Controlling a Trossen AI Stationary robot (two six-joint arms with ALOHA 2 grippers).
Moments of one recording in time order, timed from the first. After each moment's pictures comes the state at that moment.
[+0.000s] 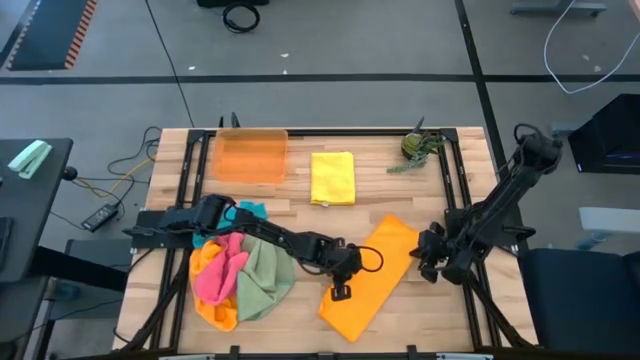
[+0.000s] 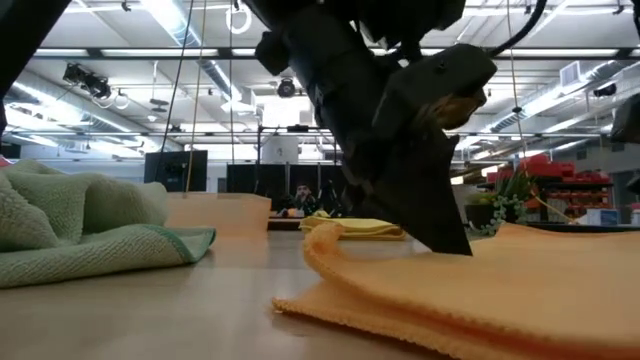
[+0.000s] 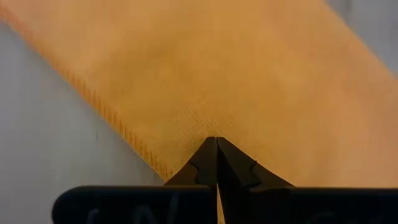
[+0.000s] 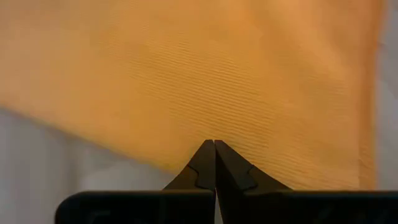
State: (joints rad) left arm -0.26 2.28 1.64 -0.32 0.02 -0.39; right arm 0.93 1.09 0.22 -0.36 0.59 1.28
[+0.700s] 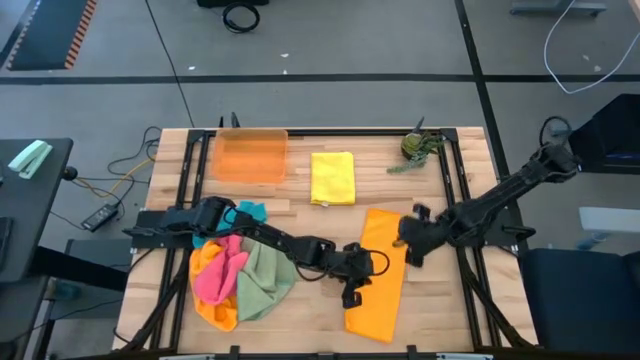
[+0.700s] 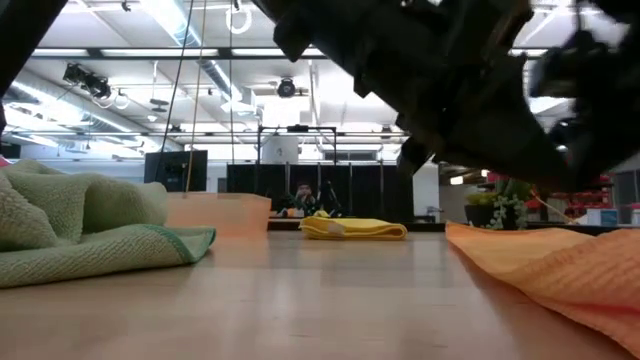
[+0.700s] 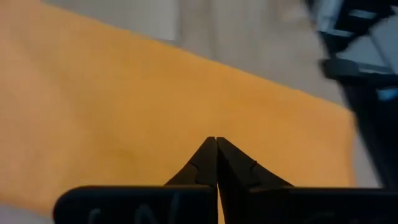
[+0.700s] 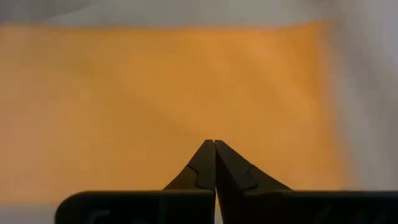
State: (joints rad) left arm -0.28 2.28 1.68 -0.06 -0.03 -0.33; right arm 0.49 1.06 0.50 -0.57 0.33 0.70
